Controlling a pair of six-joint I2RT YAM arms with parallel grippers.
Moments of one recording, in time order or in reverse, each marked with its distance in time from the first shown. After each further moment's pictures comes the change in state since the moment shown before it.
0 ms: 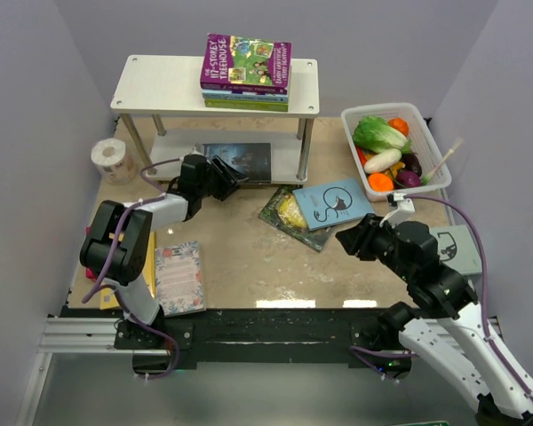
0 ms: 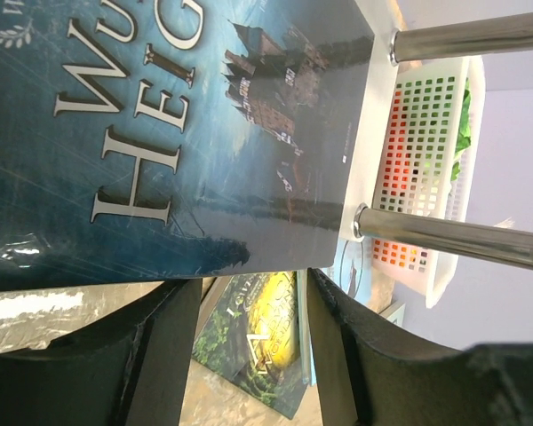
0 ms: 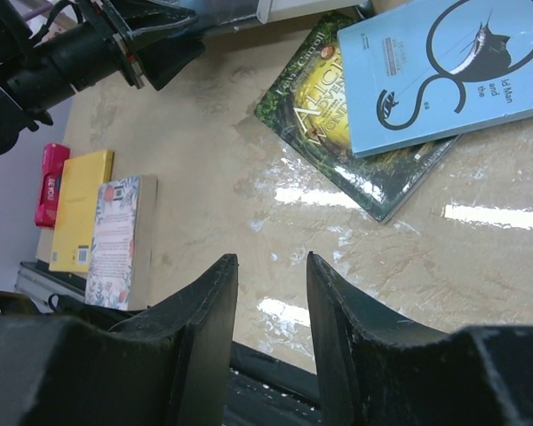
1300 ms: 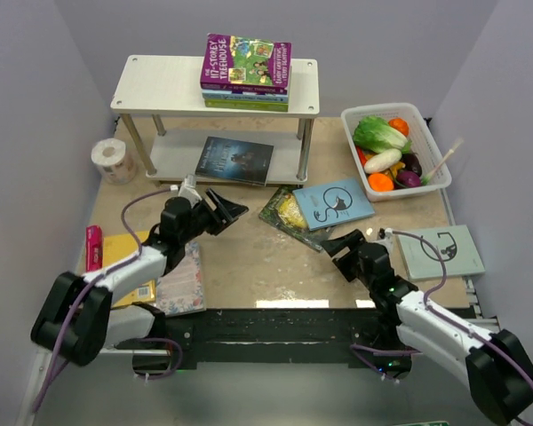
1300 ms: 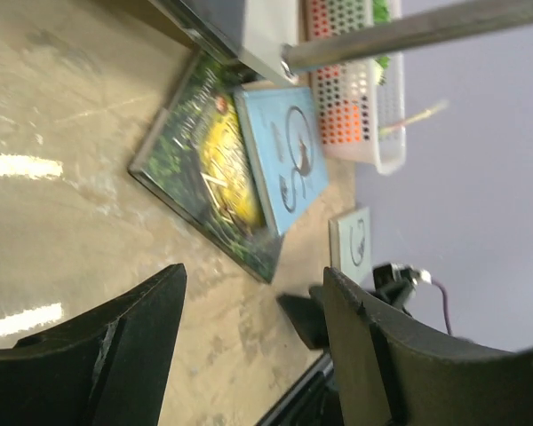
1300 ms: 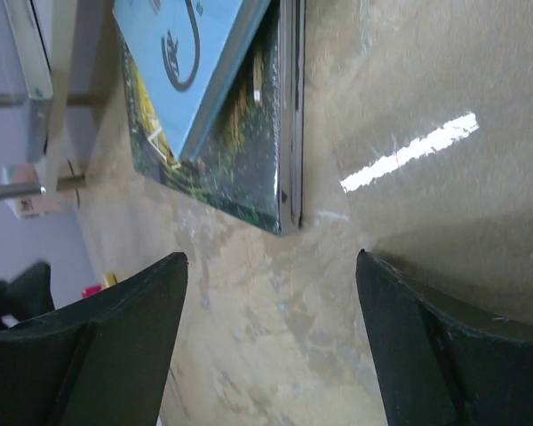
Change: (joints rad) left arm -0.090 -0.500 -0.454 0.120 0.043 -0.009; right arm -0.021 0.245 -0.641 0.728 0.113 0.631
